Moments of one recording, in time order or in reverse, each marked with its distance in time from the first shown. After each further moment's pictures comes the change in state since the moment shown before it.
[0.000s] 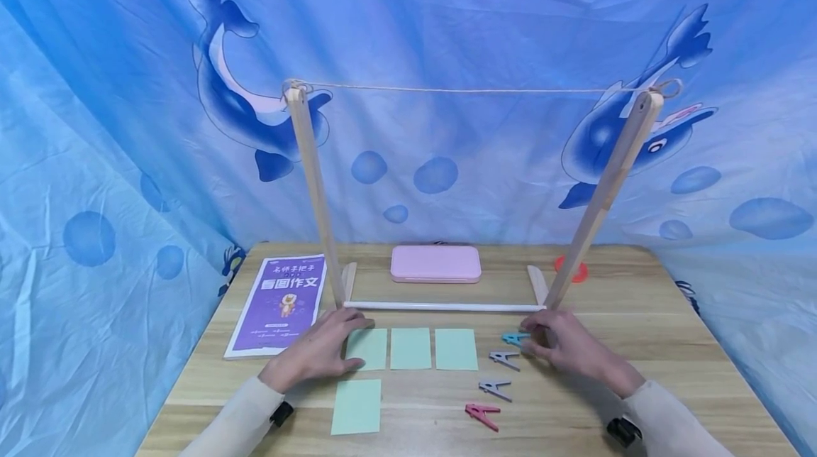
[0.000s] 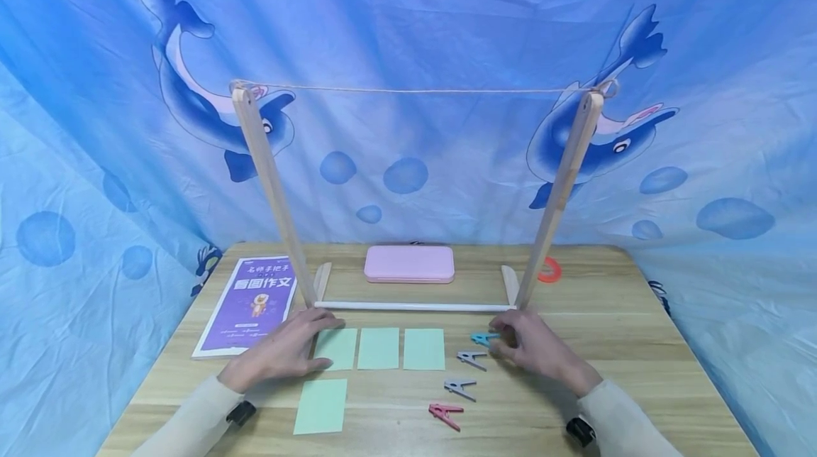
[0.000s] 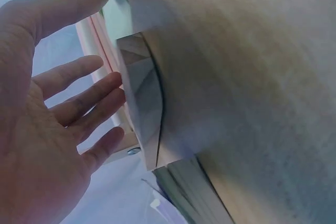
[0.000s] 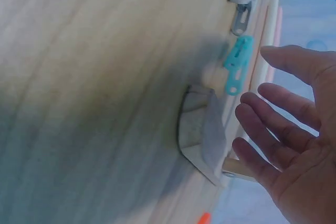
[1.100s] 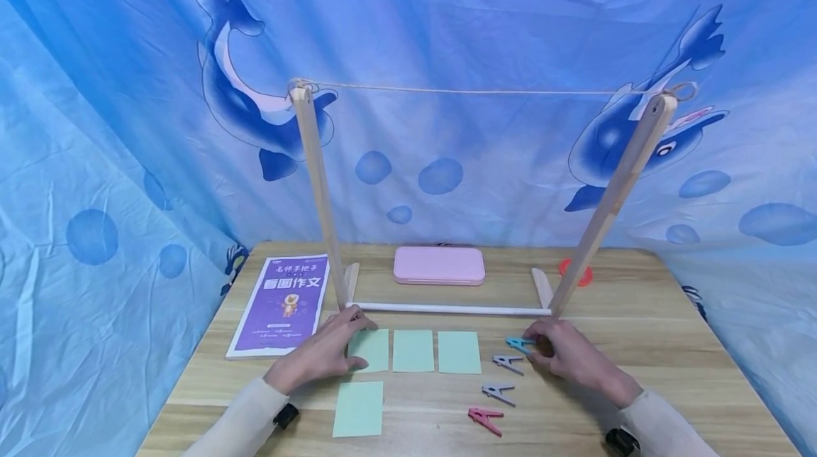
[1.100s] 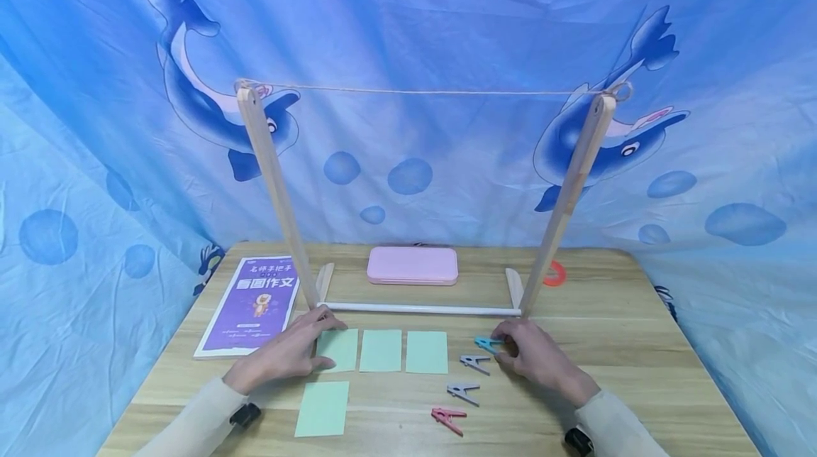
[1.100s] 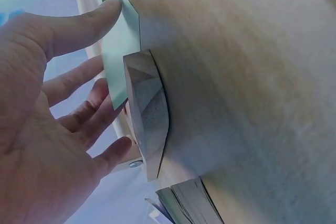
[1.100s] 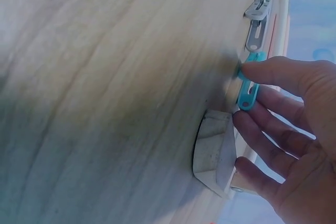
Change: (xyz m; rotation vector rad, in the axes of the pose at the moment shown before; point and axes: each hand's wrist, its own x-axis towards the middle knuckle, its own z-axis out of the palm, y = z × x) left_hand 0.003 0.002 0.004 -0.125 -0.024 -0.049; right_hand 0.004 0.001 0.011 -0.087 -0.068 0.068
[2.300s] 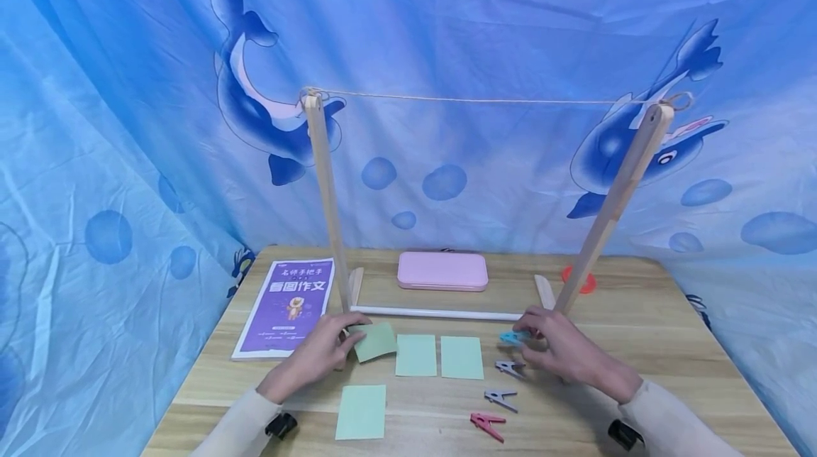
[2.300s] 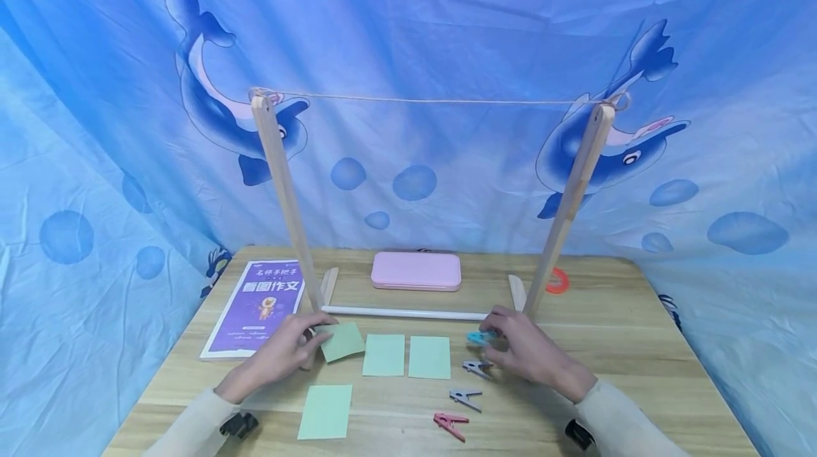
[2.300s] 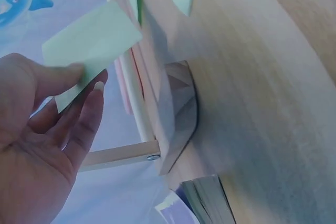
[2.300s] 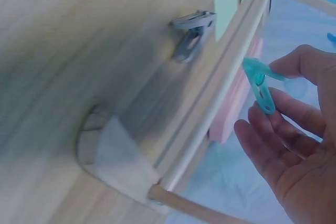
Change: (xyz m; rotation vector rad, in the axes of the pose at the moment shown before) left_hand -0.008 0.009 -0.015 -0.284 0.199 -0.020; right_hand 0.012 -0.037 -0.029 0.061 0.045 -0.170
